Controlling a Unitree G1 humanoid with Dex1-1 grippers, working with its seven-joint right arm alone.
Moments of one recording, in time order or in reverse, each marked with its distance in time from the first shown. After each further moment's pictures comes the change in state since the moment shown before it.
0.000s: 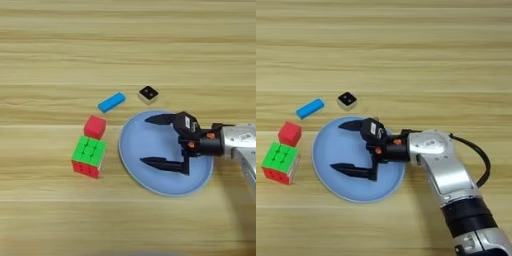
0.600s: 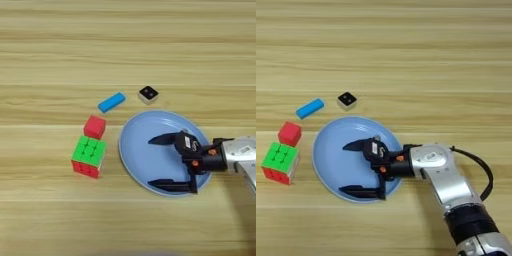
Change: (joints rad) arm 0.016 -0.005 0.039 0.127 -0.069 -0.110 0.032
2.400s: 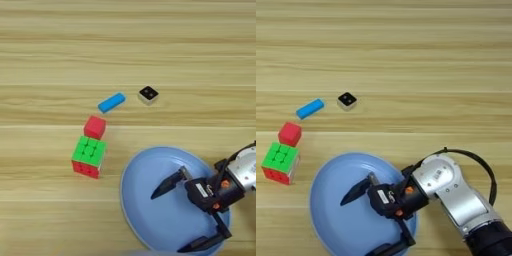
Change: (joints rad) arm 0.111 -0.168 0.165 -0.215 0.019 -0.123 0.300
